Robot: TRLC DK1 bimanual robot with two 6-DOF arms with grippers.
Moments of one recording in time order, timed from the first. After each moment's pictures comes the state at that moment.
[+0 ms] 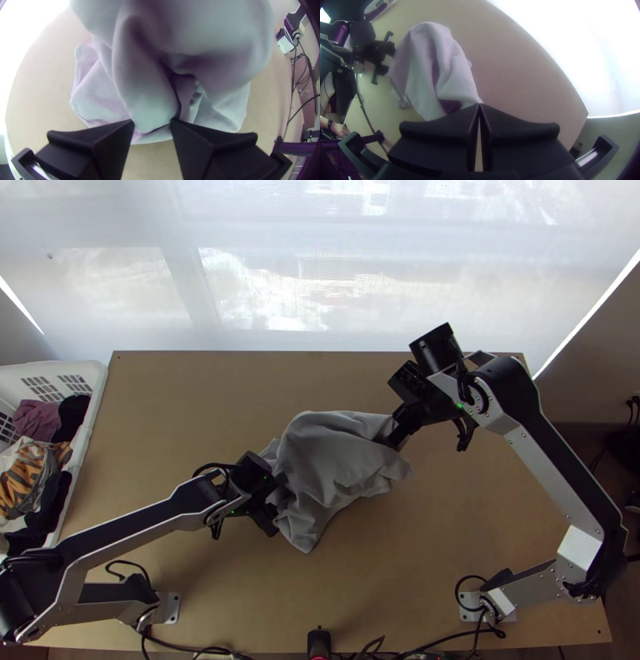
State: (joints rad) left arm -0.78 1.41 0.84 -0.49 0.00 0.09; right arm 0.58 1.61 1.82 -1.27 -0.03 -0.25
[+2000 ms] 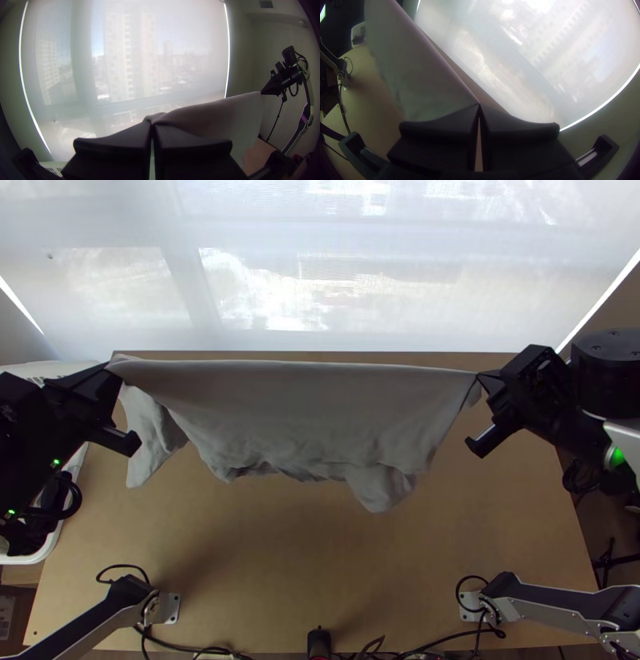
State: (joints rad) left arm -0.40 0.90 1.60 -0.72 -0.09 0.04; right arm 0.65 1.31 2.10 -1.35 0.27 -0.34
